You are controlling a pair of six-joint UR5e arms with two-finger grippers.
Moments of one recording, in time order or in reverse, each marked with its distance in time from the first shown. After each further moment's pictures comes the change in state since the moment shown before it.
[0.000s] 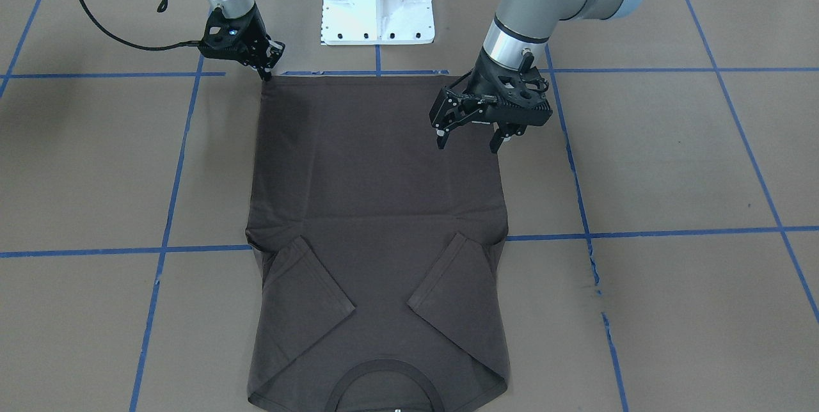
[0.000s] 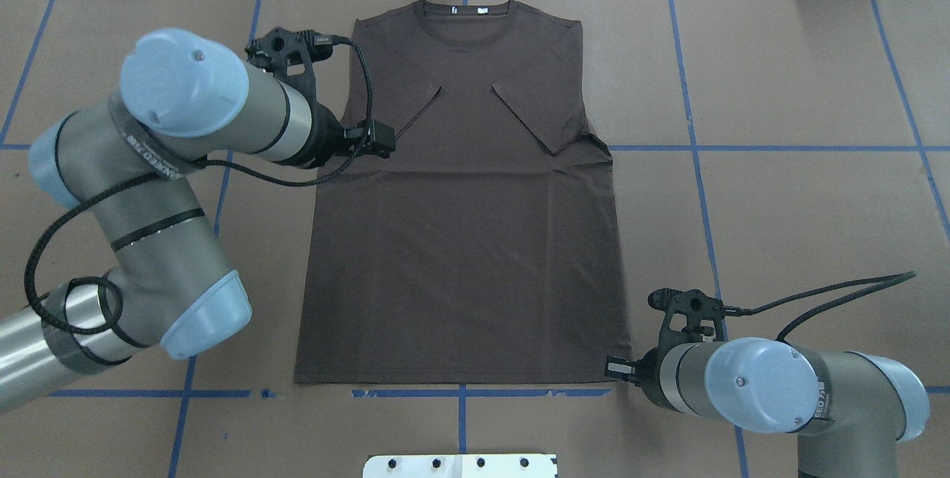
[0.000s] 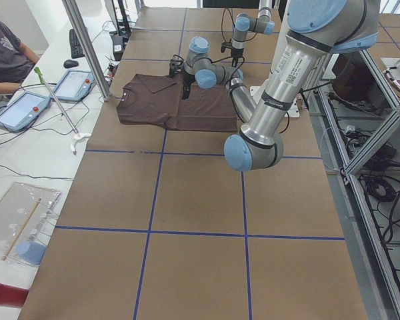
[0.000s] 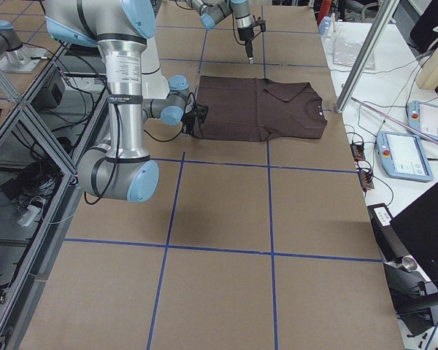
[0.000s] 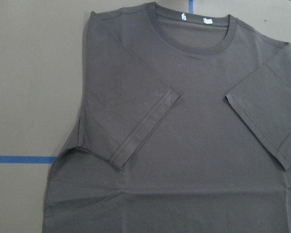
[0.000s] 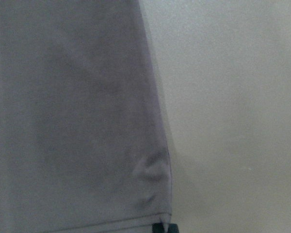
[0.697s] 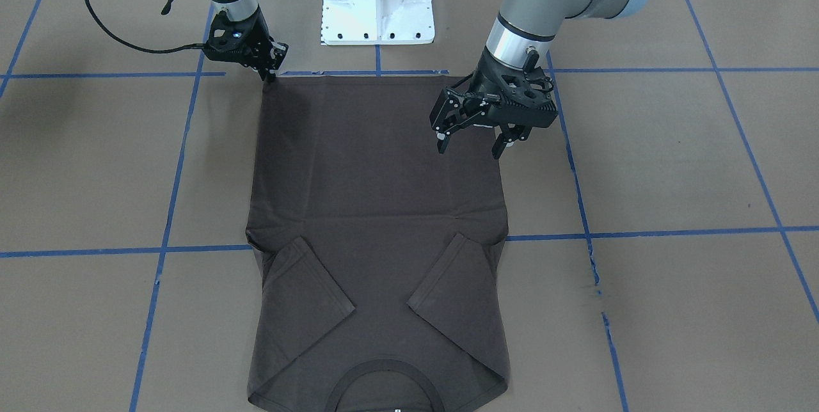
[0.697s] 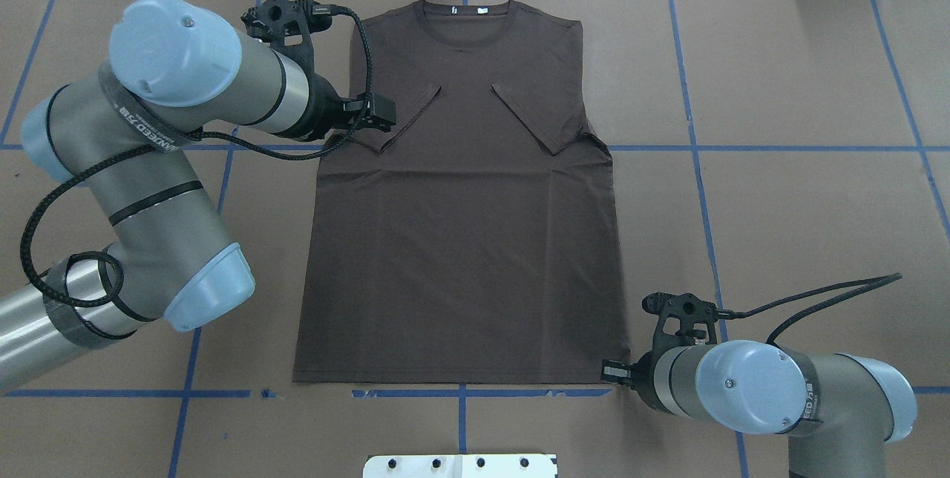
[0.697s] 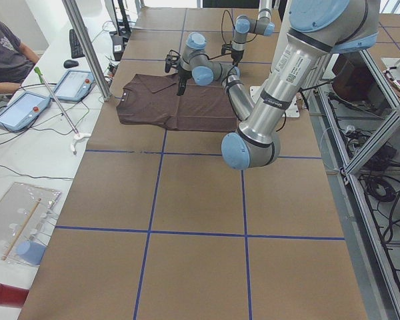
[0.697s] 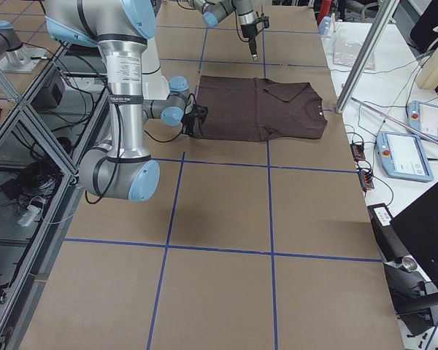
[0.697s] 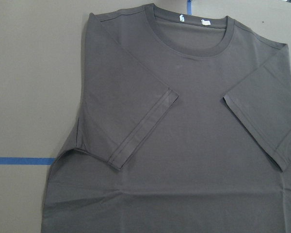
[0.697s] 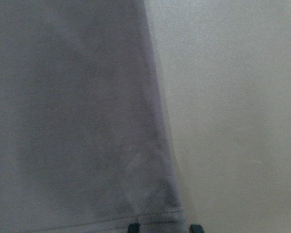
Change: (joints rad) left arm -0.065 -0.058 0.030 -0.003 -0.002 0.095; right arm -0.010 0.013 -0.030 0.002 0.005 -0.006
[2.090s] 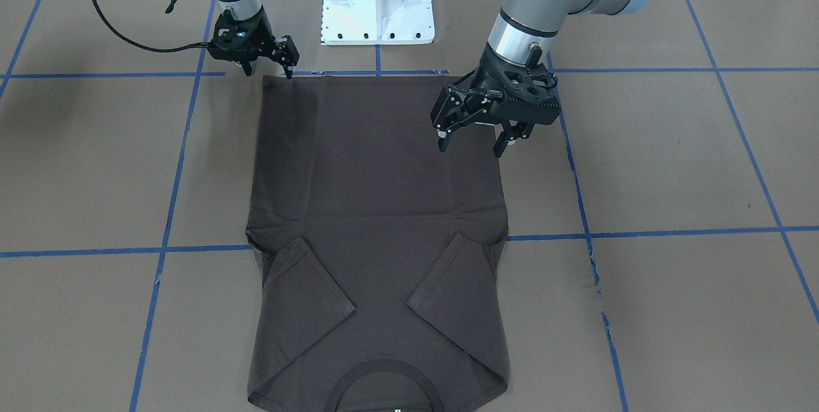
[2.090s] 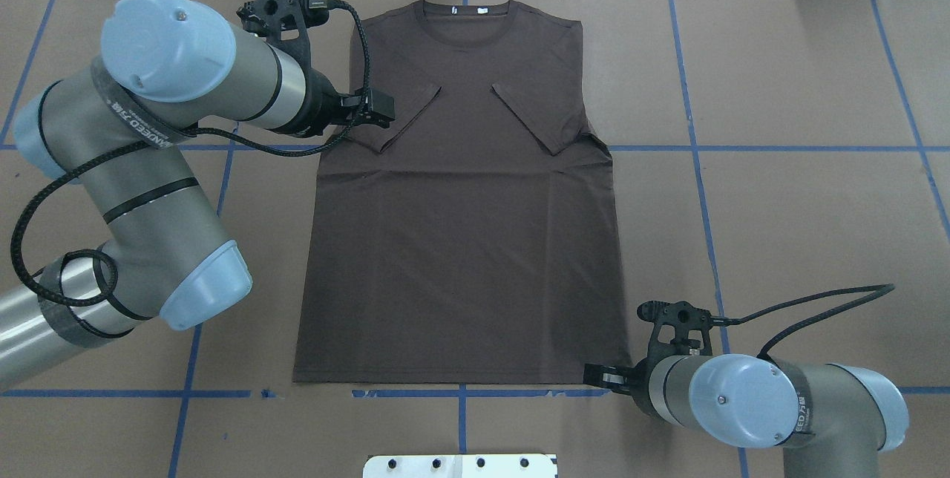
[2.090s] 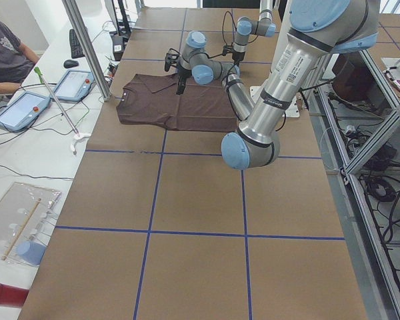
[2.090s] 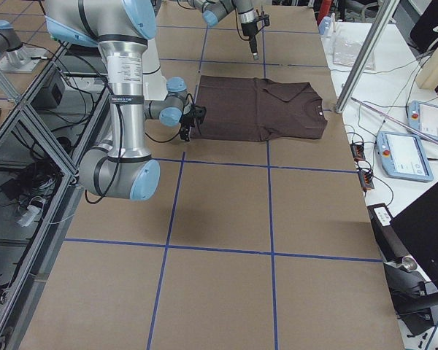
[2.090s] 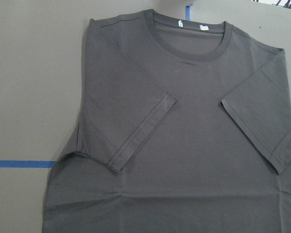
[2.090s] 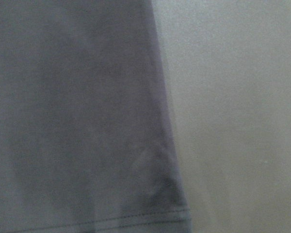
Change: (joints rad) left arm -0.005 -0.002 -0.011 0.008 -0.001 0.000; right arm -0.029 0.003 -0.013 0.005 -0.046 0.000
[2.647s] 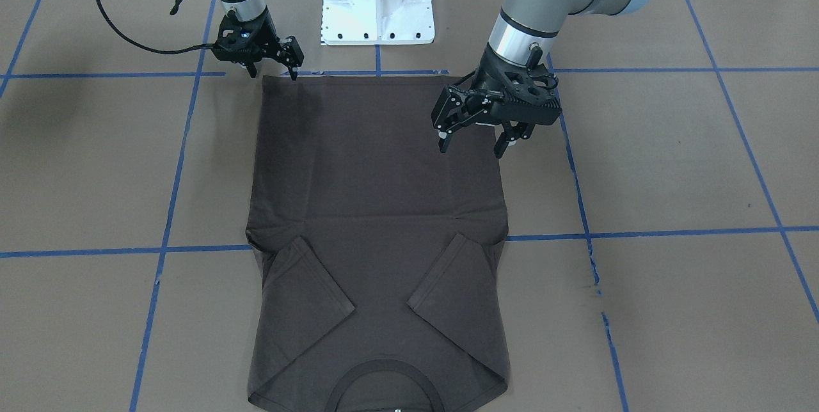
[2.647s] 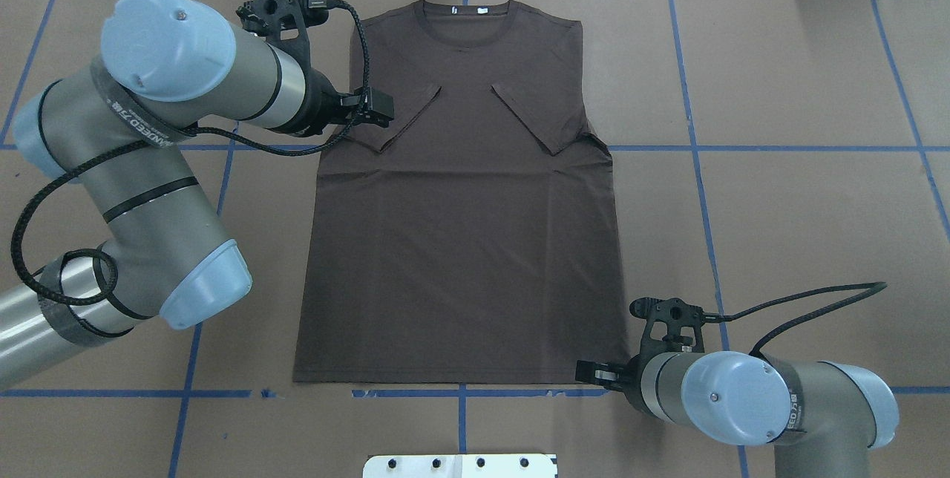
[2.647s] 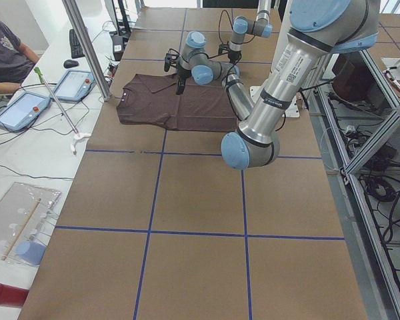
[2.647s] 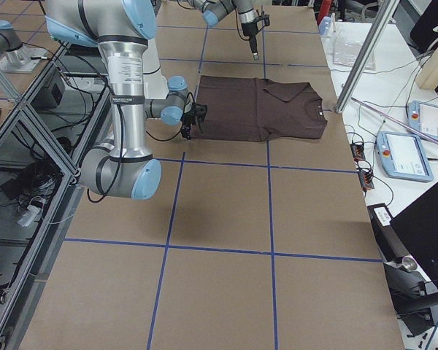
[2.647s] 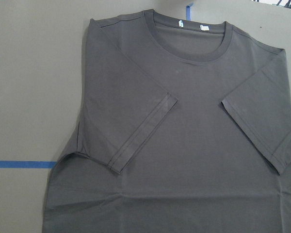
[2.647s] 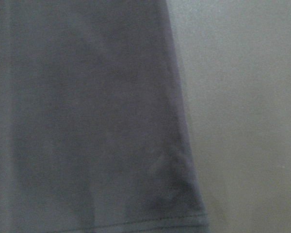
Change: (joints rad) left arm -0.003 0.000 0.001 0.001 0.001 0.001; right arm 0.001 0.020 -0.007 0.004 -0.004 -0.003
